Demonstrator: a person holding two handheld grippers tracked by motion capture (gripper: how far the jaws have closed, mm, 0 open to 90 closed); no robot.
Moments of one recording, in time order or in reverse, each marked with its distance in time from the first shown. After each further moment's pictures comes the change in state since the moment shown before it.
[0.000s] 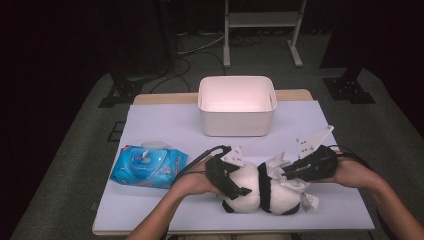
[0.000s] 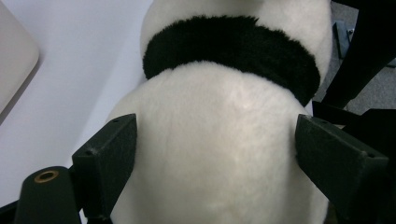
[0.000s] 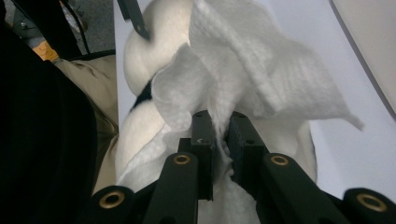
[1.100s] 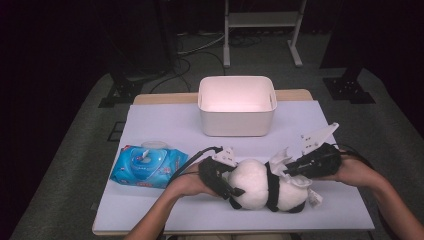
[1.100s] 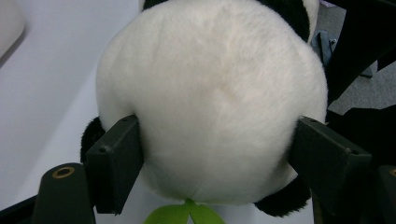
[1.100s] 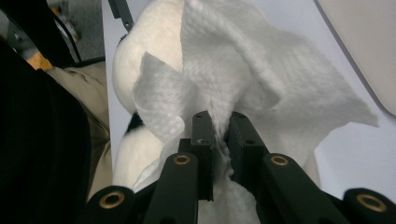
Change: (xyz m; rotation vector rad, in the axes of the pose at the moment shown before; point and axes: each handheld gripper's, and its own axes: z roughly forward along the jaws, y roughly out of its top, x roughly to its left) left arm 0.006 -0.014 0.002 -0.009 -0.044 -0.056; right arm -0.007 -0.005 -0.001 -0.019 -0.018 0.029
